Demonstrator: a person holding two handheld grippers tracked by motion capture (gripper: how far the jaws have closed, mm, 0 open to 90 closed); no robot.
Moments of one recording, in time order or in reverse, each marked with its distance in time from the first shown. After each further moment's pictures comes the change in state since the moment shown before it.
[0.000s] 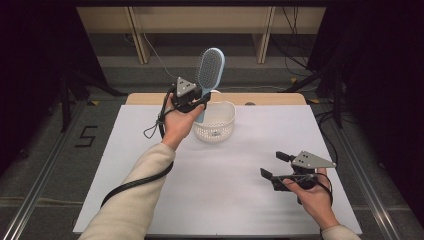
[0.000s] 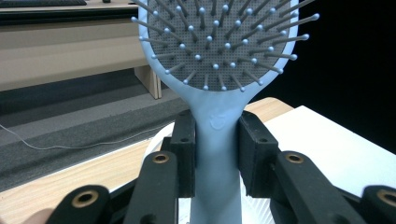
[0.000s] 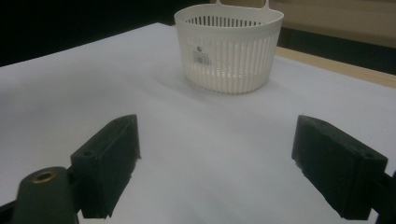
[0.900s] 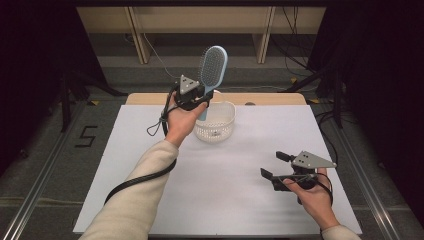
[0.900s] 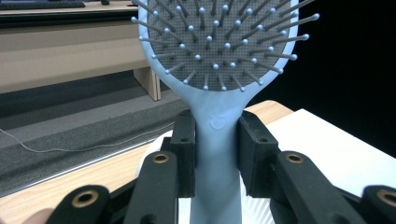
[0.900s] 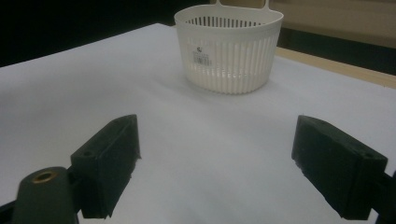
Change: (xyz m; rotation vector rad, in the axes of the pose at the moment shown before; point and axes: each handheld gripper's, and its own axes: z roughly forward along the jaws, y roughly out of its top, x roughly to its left) left arm -0.003 0.004 0.008 -0.004 0.000 0.003; right arm 0.000 0.000 0.000 -0.004 -0.001 0.001
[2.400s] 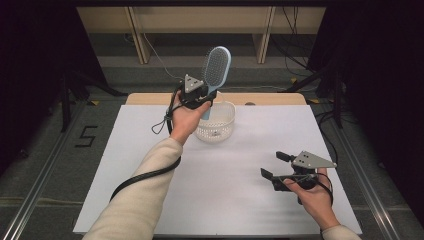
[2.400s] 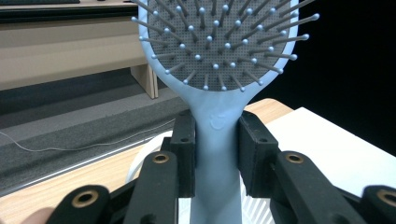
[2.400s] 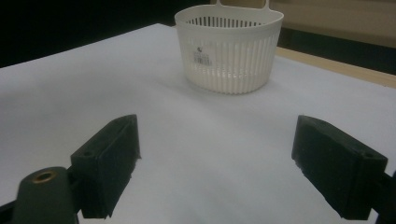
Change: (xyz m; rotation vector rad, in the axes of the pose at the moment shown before) left arm -0.002 -0.002 0.015 0.011 -0.011 0.001; right arm 0.000 0.000 -0.001 0.001 0.006 0.004
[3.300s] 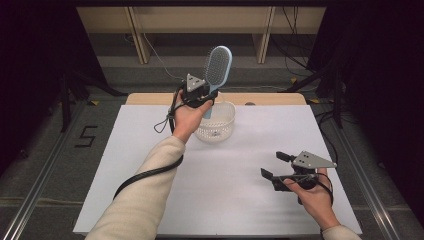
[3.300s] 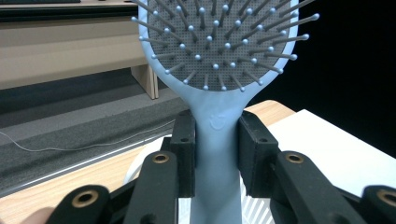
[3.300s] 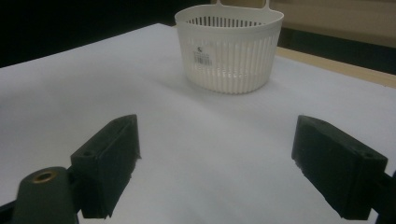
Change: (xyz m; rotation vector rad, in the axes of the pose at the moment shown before) left arm 0.000 -0.001 0.008 -0.003 0.005 -0.010; right arm -0.001 0.000 0.000 0.001 0.002 -0.004
